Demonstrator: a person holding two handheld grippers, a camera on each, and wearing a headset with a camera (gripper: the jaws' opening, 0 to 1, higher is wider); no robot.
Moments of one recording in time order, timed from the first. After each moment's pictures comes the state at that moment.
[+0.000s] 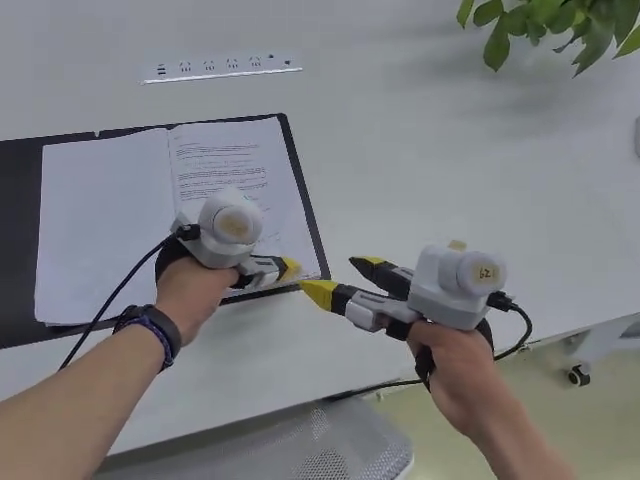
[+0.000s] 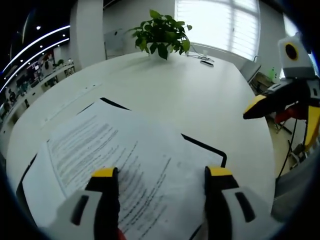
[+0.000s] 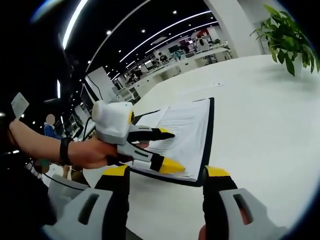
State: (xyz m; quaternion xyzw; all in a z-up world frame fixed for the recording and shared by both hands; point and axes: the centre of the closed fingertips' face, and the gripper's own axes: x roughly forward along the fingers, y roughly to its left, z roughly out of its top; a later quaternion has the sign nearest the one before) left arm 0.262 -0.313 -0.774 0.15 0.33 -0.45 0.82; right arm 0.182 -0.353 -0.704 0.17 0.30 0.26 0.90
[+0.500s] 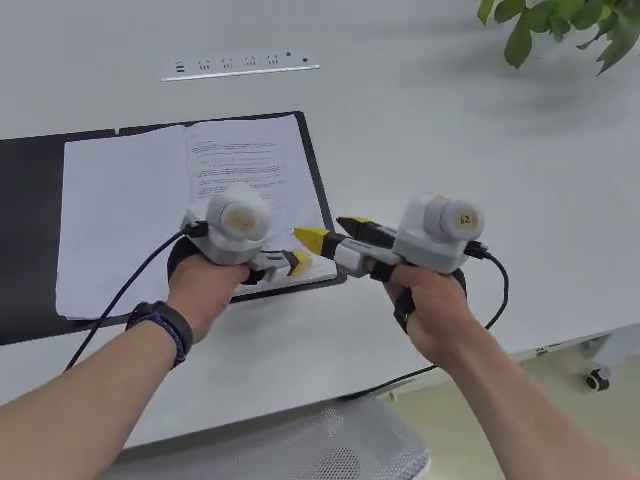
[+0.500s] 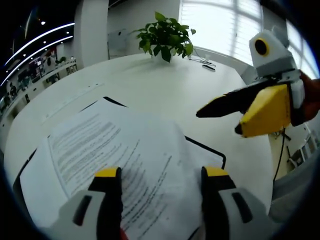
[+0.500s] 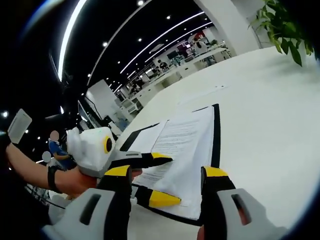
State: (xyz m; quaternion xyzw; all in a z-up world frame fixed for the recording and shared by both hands) left arm 0.261 -0.310 -0.771 0.12 0.33 -0.45 0.82; right arm 0.251 -0.340 -0.713 0.23 0.28 0.27 0.89
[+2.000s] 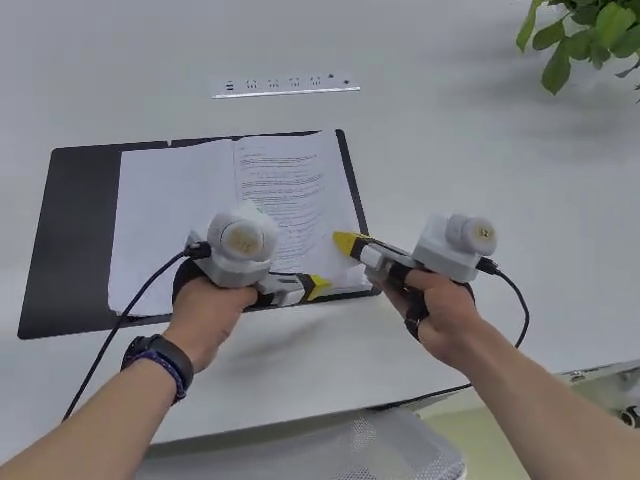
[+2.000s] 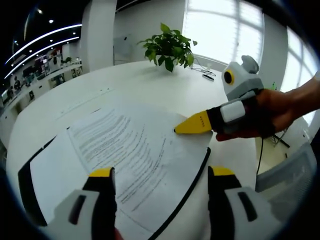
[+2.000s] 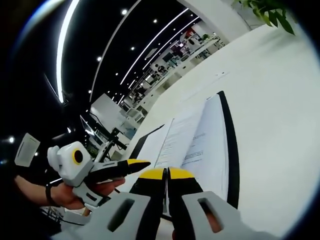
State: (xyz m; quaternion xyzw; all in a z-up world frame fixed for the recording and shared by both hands) left arm 0.240 -0.255 -0.740 0.09 0.31 -0.44 0.84; right arm 0.255 -0.310 -0.724 0.32 0.28 0.27 0.87
